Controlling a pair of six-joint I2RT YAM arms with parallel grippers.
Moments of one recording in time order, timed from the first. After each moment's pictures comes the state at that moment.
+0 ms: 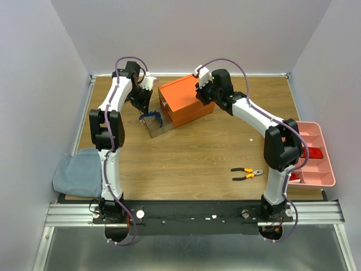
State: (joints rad) left arm -0.11 2.26 2.12 -1.17 0.37 0.34; right arm 0.47 1.93 1.54 -0.12 -0.22 -0.28
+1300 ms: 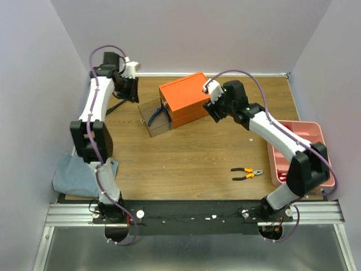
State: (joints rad) left arm -0.02 2.04 2.00 -1.03 0.42 0.21; right arm 0.49 1.61 1.31 -0.32 -0.05 -0.42
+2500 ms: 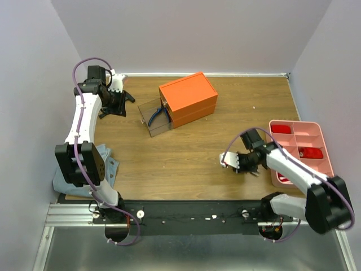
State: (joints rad) left arm 0.08 1.67 1.61 -1.01 0.34 0.26; right arm 0.36 1.17 0.60 -0.78 -0.18 -1.20
